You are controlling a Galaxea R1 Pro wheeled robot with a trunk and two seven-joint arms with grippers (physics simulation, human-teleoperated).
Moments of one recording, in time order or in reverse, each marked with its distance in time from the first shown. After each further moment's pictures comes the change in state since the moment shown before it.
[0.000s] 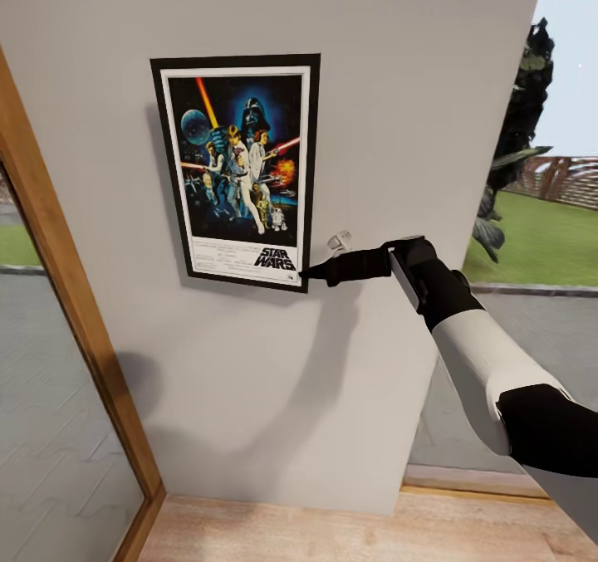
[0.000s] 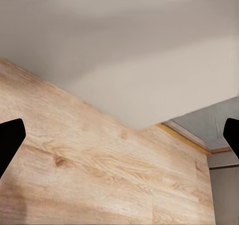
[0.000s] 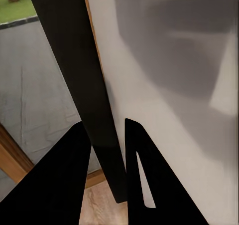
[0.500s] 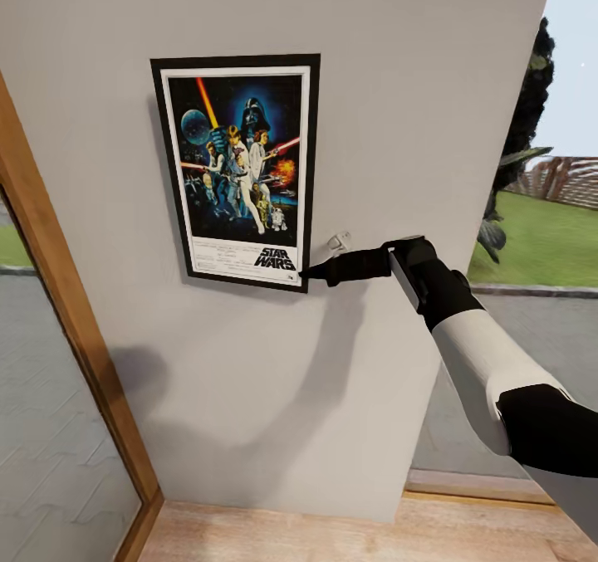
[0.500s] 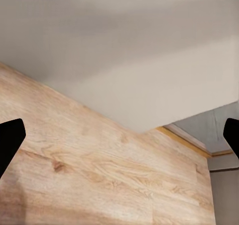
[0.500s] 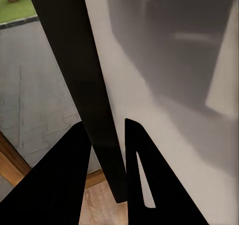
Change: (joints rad) left arm 0.000 0.000 0.000 0.000 0.000 0.000 0.000; right arm 0.000 0.000 0.000 0.000 0.000 0.000 0.000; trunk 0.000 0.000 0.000
